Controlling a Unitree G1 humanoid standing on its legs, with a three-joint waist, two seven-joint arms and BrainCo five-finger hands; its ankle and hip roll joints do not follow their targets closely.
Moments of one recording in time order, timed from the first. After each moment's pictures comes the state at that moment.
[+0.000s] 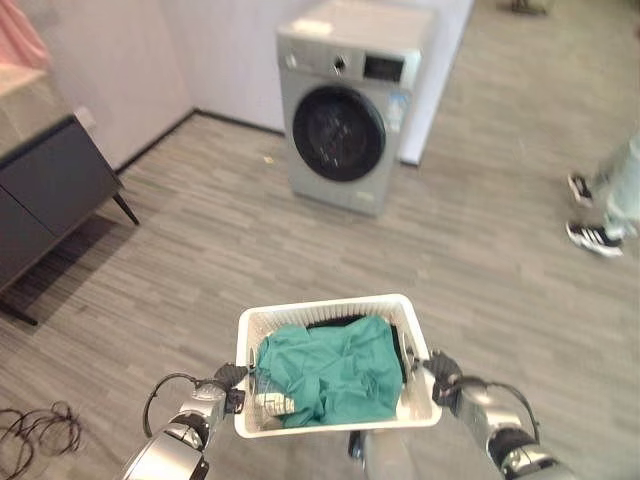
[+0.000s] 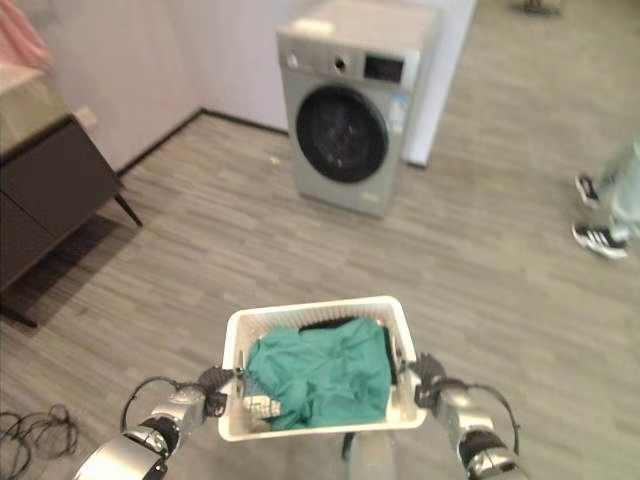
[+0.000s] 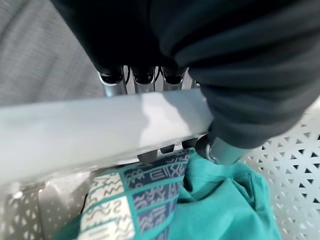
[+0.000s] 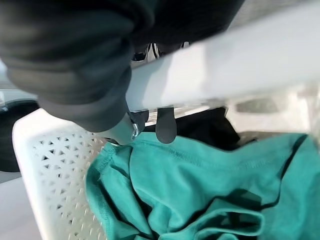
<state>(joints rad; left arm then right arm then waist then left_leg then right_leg) -0.40 0.22 -0.37 1.30 -0.41 0.00 -0.02 -0.23 -0.36 0.23 0.99 0.52 0.03 0.15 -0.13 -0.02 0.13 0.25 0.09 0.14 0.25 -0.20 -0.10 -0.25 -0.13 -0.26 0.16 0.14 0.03</state>
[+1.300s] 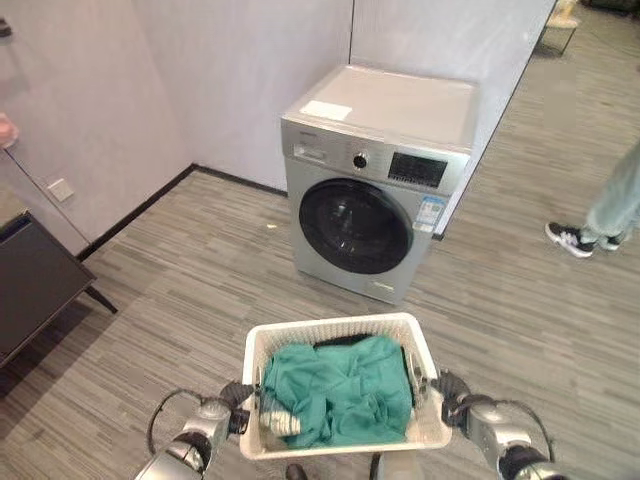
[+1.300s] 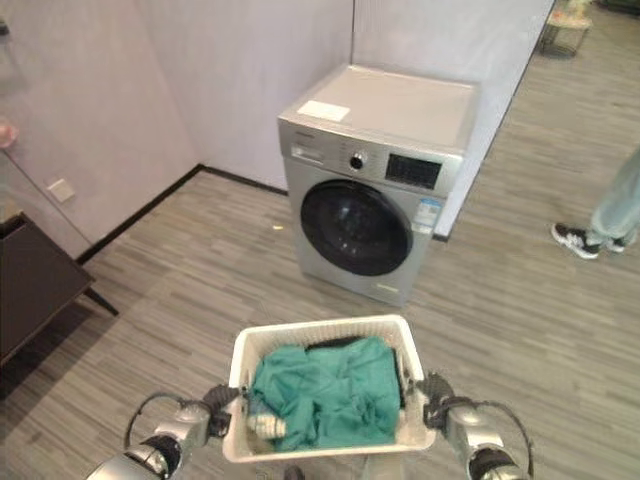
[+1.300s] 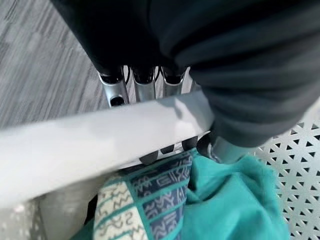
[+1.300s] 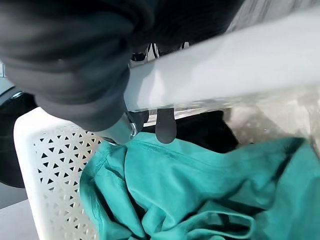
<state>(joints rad) -0.40 0.23 -0.44 1.25 -0.39 0.03 -0.01 -0.21 -0.38 0.27 1.00 0.48 0.00 0.17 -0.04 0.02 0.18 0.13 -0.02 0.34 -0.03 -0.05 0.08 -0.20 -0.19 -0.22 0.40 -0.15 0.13</state>
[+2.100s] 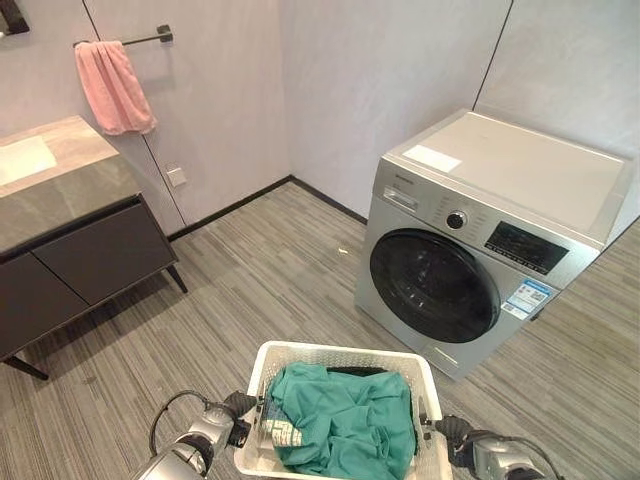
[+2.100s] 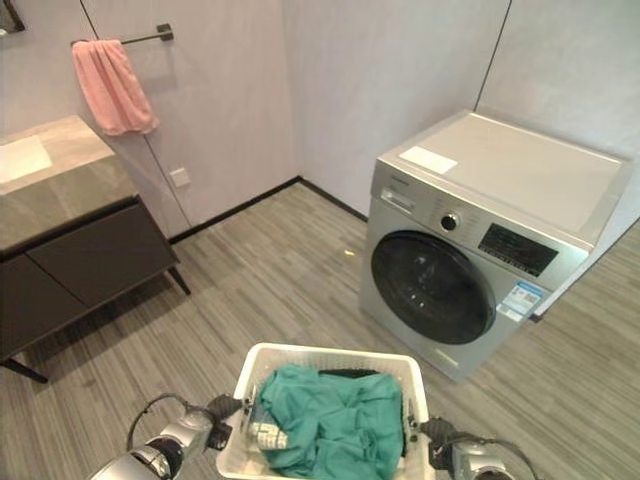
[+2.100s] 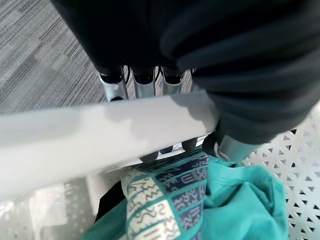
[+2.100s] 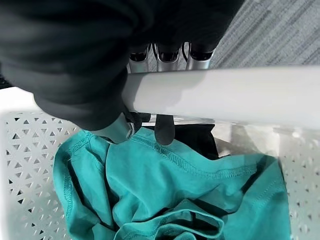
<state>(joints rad) -0.32 0.24 -0.52 1.28 -0.31 0.03 -0.03 -0.12 -0.36 0.33 1.13 0.51 0.07 0.20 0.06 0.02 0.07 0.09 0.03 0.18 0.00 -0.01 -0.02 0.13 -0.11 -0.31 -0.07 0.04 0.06</state>
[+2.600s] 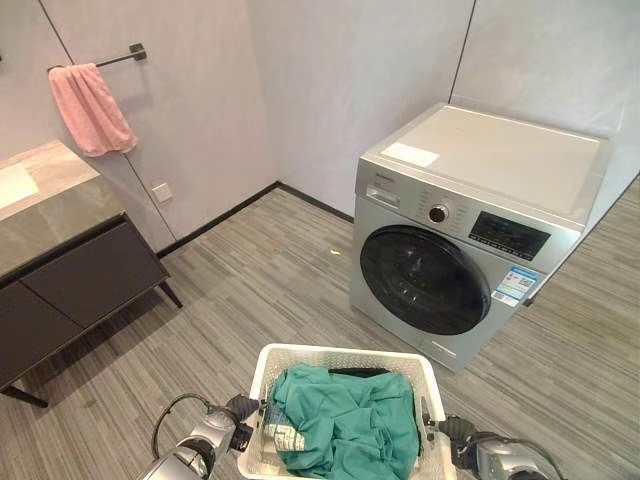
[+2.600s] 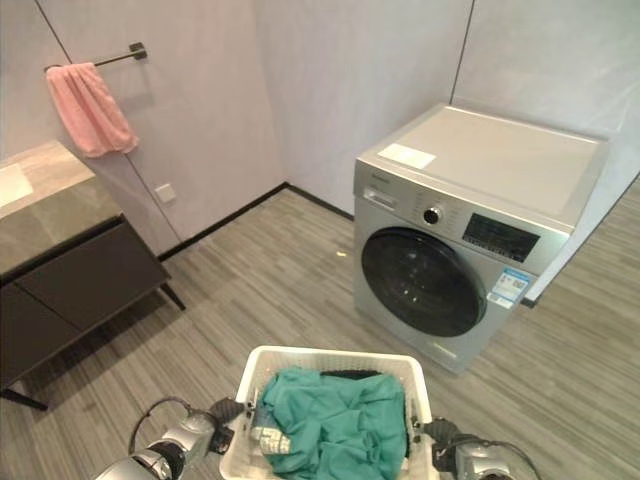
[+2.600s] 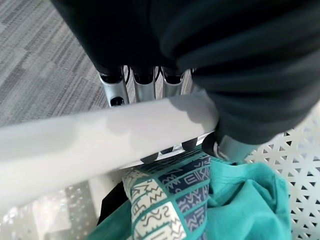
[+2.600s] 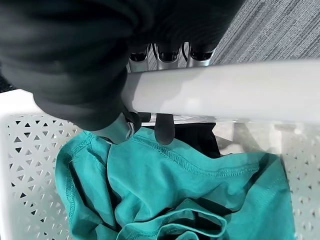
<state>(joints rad) -0.31 0.23 -0.48 1.28 -0.31 0.02 -0.03 -0.12 -0.37 0.34 1.10 0.50 0.06 0.20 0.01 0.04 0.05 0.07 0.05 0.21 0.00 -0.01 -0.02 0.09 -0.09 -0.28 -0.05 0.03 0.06</state>
